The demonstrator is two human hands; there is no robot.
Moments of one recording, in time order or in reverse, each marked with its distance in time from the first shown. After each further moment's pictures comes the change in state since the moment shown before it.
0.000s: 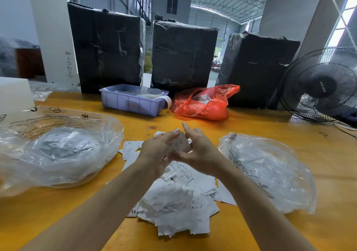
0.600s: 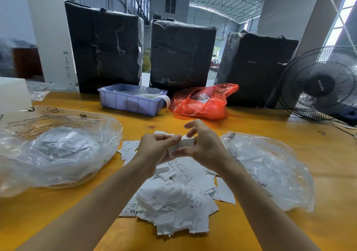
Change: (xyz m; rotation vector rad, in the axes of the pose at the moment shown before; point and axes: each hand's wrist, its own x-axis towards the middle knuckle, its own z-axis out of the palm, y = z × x) left_hand 0.001 0.001 -0.009 0.312 -0.018 0.130; right_hand -0.005 -0.002 -0.012 -0.046 0.183 -0.029
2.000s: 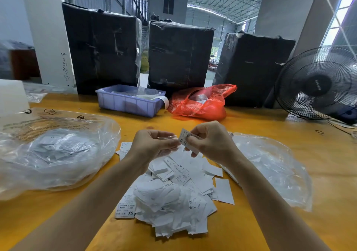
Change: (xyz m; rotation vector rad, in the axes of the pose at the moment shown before) left_hand 0.005 0.008 -0.010 0.022 -0.091 0.039; right_hand 0.002 0.004 -0.019 0.030 0.019 -0.047
